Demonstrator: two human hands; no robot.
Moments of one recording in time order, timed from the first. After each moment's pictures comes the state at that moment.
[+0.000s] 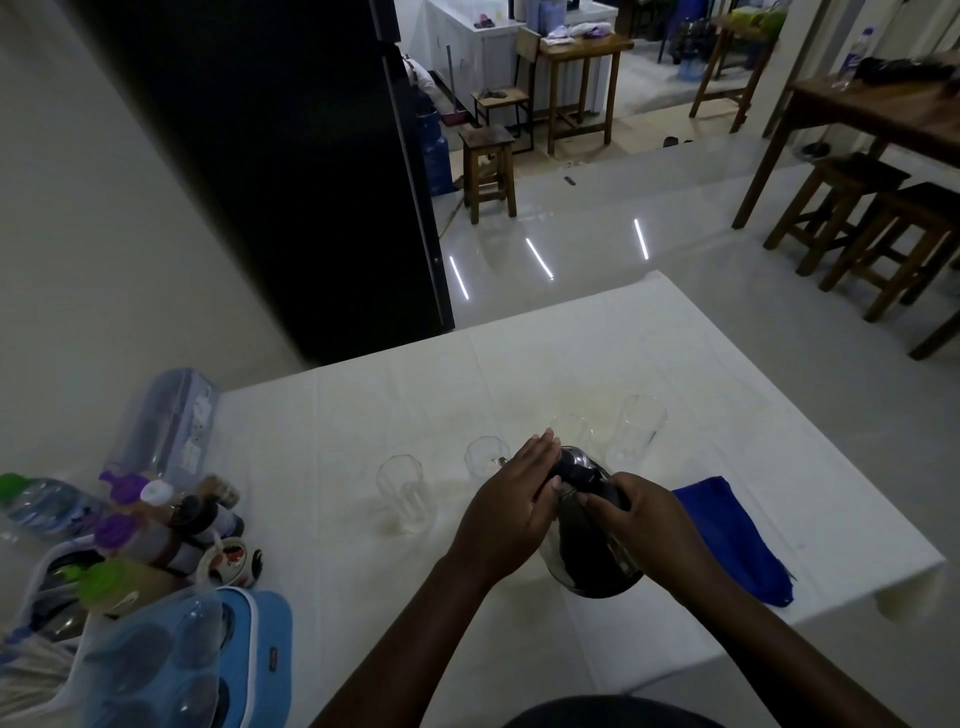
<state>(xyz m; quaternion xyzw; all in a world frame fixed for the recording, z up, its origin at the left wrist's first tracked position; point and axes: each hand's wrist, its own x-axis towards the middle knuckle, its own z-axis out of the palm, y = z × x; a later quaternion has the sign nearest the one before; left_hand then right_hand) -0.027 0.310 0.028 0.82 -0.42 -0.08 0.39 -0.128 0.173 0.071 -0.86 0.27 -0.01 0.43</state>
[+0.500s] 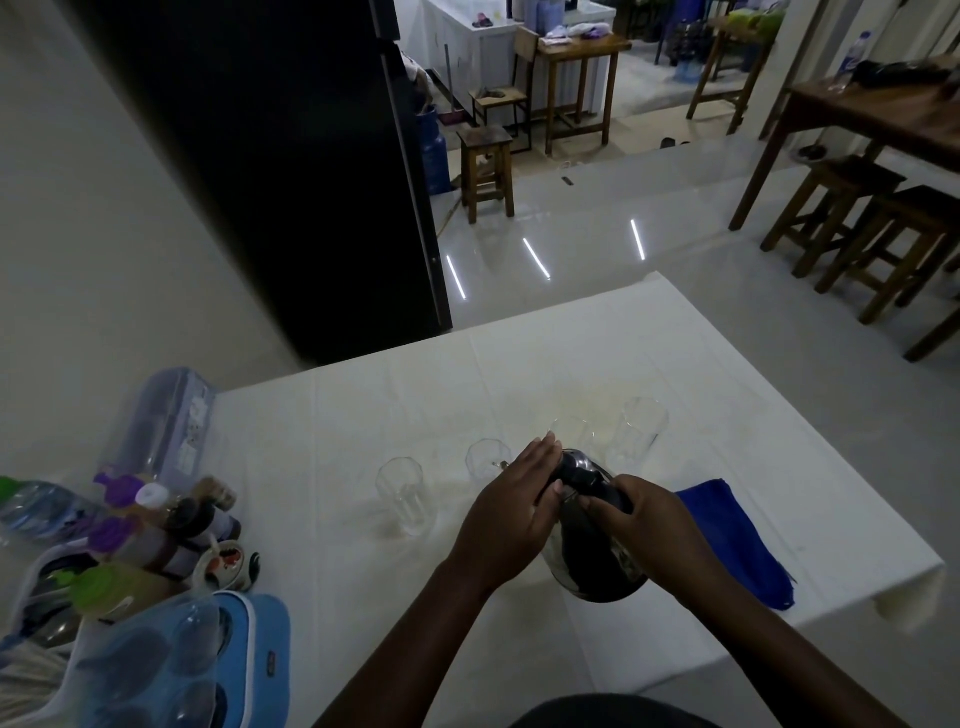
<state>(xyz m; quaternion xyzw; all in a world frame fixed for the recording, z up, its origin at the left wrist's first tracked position) -0.024 0.311 0.025 0.82 -0.42 -0.09 0.39 -0.125 0.174 0.075 -0.87 0.28 0.00 0.41</state>
